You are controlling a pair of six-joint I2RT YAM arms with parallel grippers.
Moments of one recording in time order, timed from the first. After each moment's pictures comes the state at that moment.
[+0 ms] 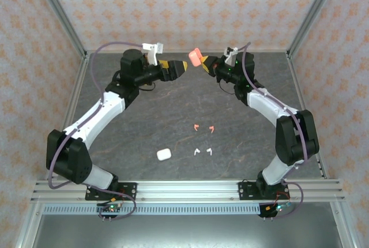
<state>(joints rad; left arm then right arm) -0.33 1.47 1.26 -0.04 0.52 -0.52 0.30 1.64 1.16 0.32 -0.62 1.23</state>
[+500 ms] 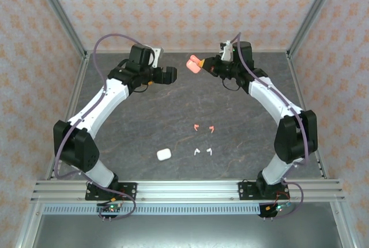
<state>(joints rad) -0.33 1.61 1.49 -0.61 0.13 -0.22 0.30 1.68 1.39 -0.19 -0.65 0.72</state>
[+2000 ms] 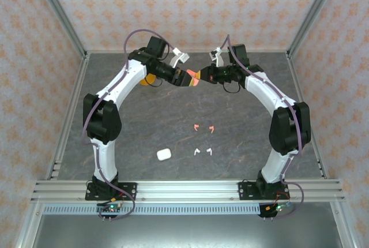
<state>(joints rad) -0.33 2.00 1.88 -0.90 0.89 0.07 0.29 1.78 1.47 -0.42 -0.83 0.43</state>
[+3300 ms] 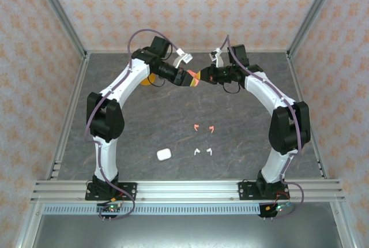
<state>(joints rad) -0.34 2.05 1.93 -0.93 0.94 0.10 0.29 1.78 1.47 -0.43 -0.83 0.43</state>
